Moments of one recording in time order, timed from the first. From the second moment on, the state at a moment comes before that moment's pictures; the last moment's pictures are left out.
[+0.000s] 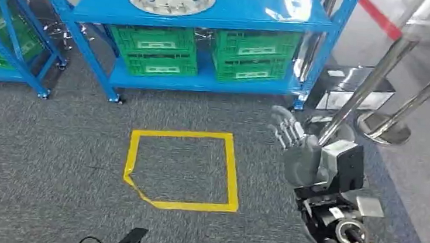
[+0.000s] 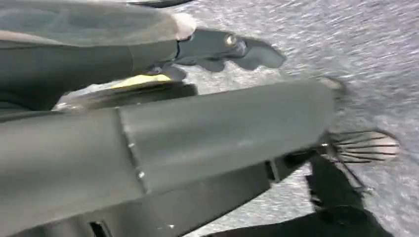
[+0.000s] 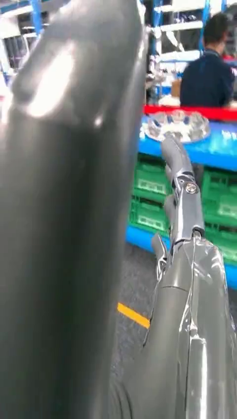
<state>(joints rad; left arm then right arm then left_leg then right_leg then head) -0.19 -0.01 -1.16 -0.23 0.85 0.24 0.09 -0.14 -0.05 0.59 -1.58 -0.29 -0.17 -0.39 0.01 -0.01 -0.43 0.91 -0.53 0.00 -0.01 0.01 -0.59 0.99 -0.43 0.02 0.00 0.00</state>
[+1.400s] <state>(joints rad) -0.18 0.00 -1.14 -0.23 0.85 0.25 0.10 -0.14 -0.05 0.60 -1.60 -0.29 -0.17 -0.39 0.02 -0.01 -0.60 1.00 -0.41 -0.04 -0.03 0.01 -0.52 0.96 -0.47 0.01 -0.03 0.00</state>
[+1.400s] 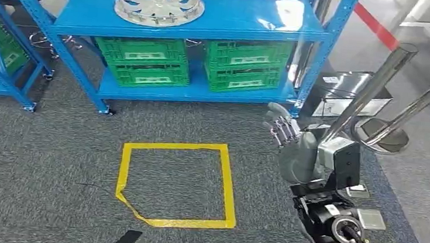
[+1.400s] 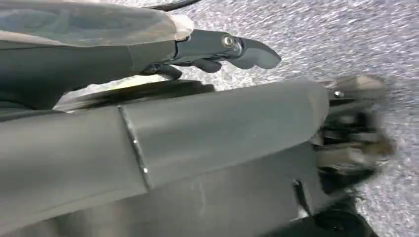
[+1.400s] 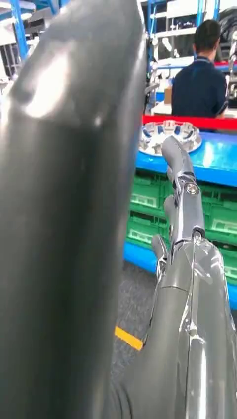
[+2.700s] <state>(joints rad) -0.18 0.00 -1.14 -0.22 0.86 0.24 0.10 -0.15 -0.05 0.60 -1.59 -0.30 -0.16 -0.39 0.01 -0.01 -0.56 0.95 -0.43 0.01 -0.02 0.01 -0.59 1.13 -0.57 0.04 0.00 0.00</state>
